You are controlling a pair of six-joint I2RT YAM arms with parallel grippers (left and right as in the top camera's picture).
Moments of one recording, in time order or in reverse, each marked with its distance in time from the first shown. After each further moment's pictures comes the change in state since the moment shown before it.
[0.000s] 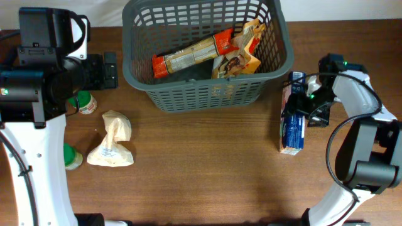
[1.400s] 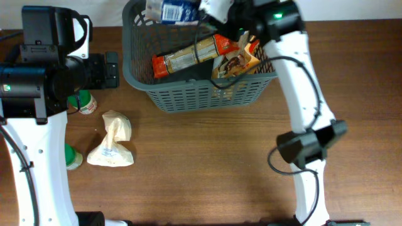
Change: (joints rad) left arm 0.000 0.012 -0.001 -0.003 0.011 0.000; right arm 0.544 0.376 1.249 0.061 0.000 -1.025
